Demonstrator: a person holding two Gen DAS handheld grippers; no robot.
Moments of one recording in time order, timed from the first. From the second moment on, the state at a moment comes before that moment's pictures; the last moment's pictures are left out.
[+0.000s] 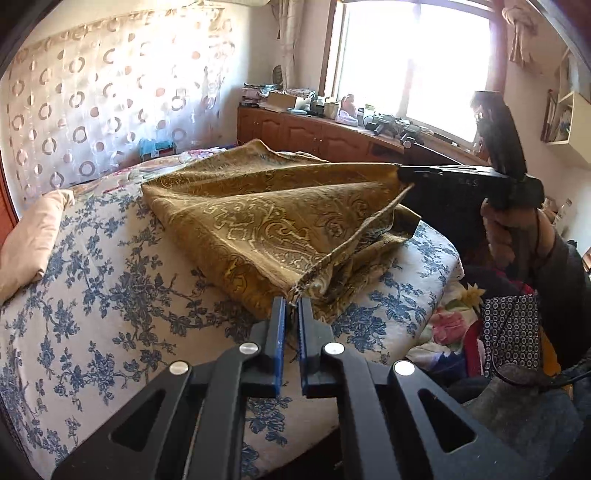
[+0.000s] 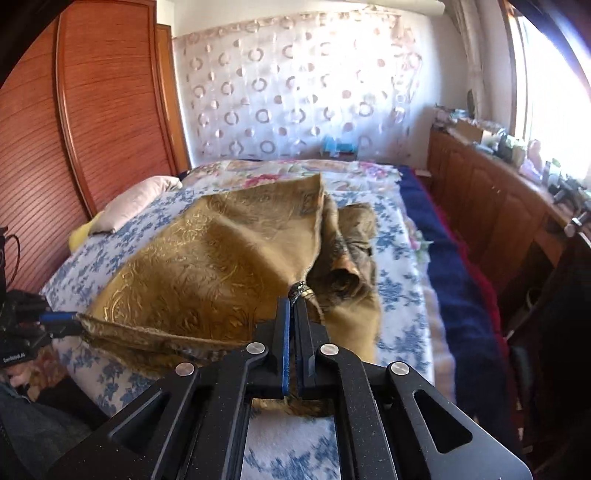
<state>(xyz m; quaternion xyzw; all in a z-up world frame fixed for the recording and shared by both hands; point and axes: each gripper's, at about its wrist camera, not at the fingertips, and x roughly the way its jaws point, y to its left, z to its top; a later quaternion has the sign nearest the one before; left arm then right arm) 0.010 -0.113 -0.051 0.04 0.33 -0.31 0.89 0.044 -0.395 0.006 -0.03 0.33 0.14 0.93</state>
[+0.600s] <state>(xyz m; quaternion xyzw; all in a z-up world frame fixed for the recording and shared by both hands) 0.024 -0.106 -0.038 0.04 0.32 -0.27 0.91 0.040 -0.403 -0.039 -0.04 0.38 0.12 0.92</state>
